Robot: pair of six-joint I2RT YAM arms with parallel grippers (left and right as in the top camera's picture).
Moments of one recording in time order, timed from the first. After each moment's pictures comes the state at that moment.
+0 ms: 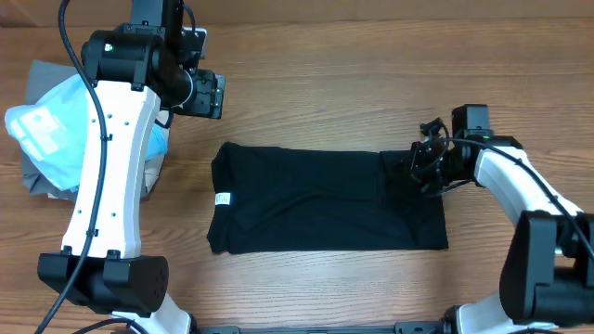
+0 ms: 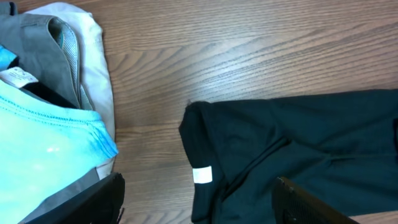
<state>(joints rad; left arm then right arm) -0.12 1.81 2.03 -1.43 0.04 -0.02 -0.07 1.70 1.02 -0.71 -0.66 0.32</state>
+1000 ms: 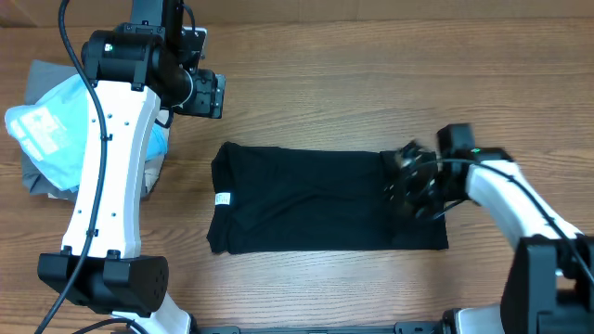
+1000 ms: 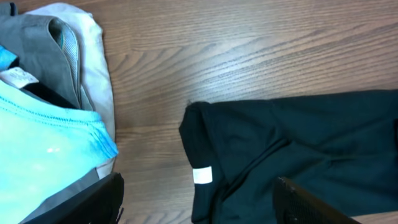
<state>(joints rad) -0.12 1.81 2.03 -1.43 0.04 -0.02 -0.02 1.60 0.96 -0.88 -0.80 0.13</state>
